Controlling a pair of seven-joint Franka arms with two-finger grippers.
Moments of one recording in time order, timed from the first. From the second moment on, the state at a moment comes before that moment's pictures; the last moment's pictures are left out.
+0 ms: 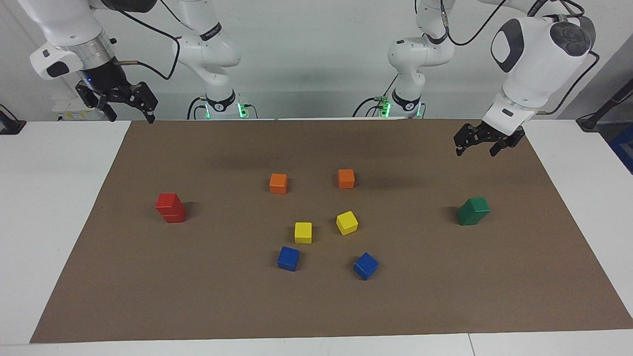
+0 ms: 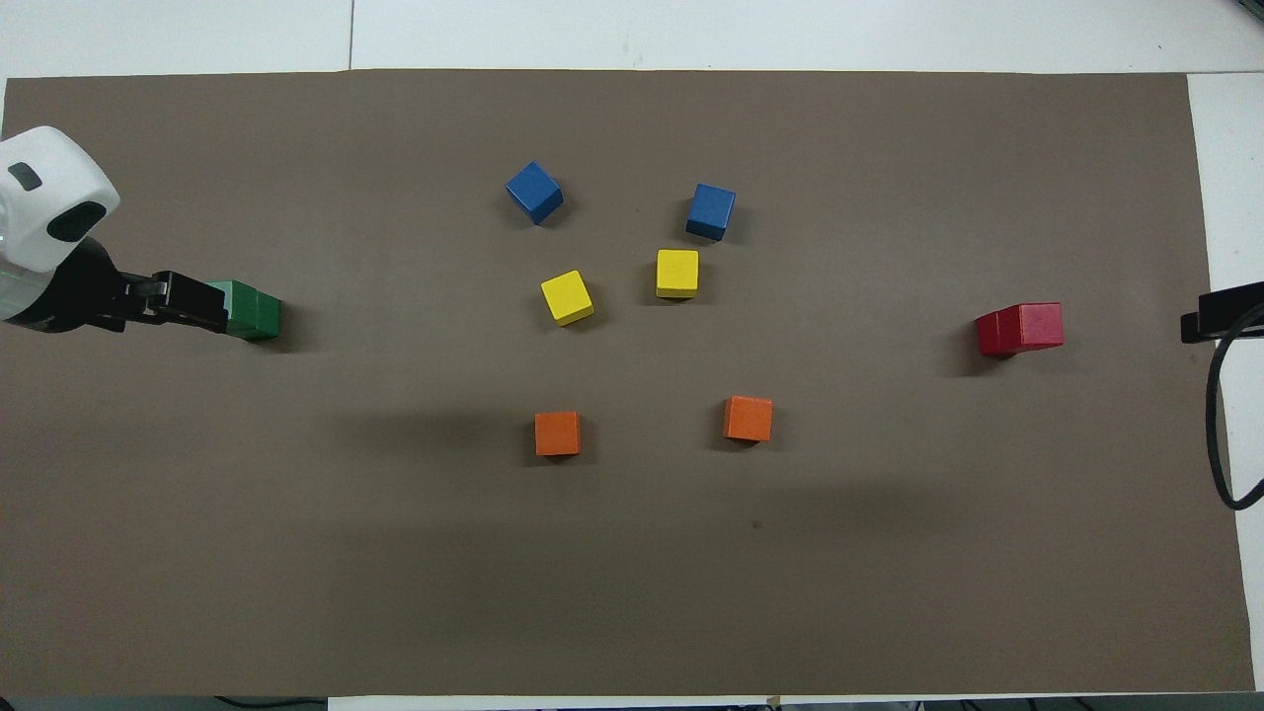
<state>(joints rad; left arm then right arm) 0.03 0.02 -0.11 -1.71 -0.02 1.67 0.02 -0.14 -0.10 0.03 -1.63 0.01 1.53 0.00</state>
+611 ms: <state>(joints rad) 0.03 0.01 -0.11 -1.71 -0.02 1.67 0.02 -0.14 -0.10 0.03 -1.63 0.01 1.53 0.00</state>
